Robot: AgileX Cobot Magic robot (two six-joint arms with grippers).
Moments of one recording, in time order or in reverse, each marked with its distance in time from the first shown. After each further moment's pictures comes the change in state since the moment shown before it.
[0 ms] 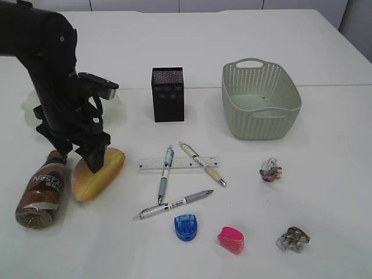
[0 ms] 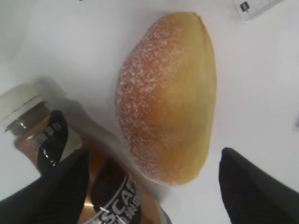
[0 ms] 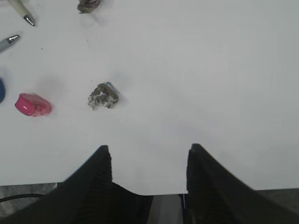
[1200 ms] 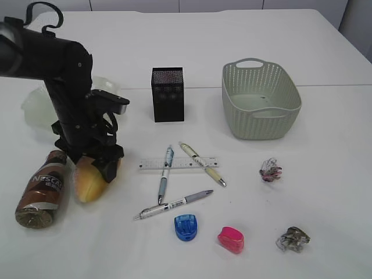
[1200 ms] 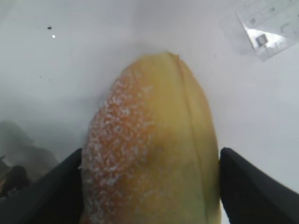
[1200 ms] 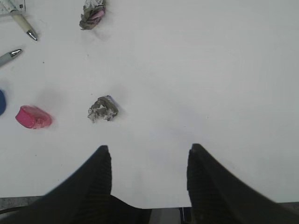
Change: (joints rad) left arm -0.006 0.108 -0.005 -0.031 -0.117 0.000; right arm 0.000 0.001 0.000 -0.019 -0.047 0.000
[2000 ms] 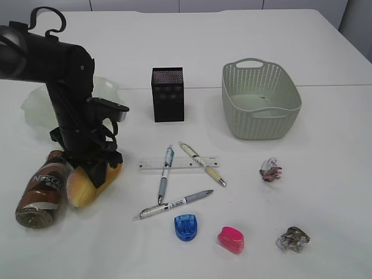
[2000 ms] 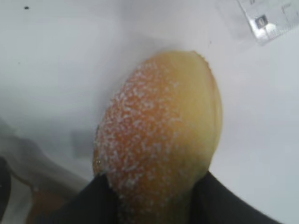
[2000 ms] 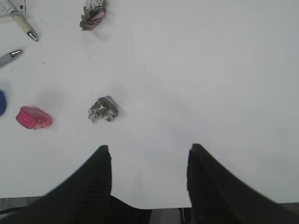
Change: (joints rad) left arm 0.000 0.022 -0.004 -0.016 0.065 0.000; right arm 0.000 0.000 0.000 0.000 -0.002 0.000
